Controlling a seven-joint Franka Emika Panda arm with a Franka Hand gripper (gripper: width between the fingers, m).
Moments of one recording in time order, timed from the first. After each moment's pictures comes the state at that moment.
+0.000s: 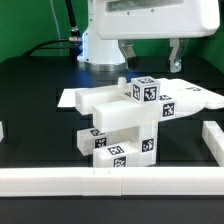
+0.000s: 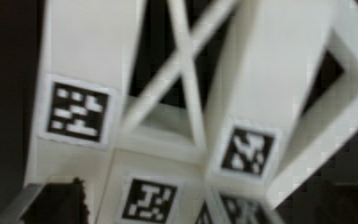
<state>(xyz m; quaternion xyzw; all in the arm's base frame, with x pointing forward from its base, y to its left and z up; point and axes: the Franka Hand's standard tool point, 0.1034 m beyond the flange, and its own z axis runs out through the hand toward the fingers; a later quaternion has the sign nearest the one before) 0.558 0.042 0.129 -0.95 0.31 -0.06 0.06</state>
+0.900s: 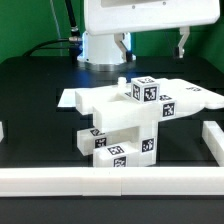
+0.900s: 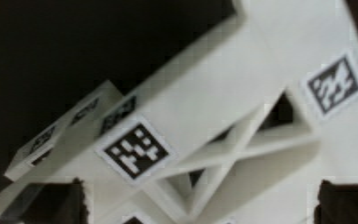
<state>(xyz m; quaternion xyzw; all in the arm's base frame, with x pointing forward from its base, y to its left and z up) 0.522 0.046 0.138 -0.99 0.09 -0.06 0.05</state>
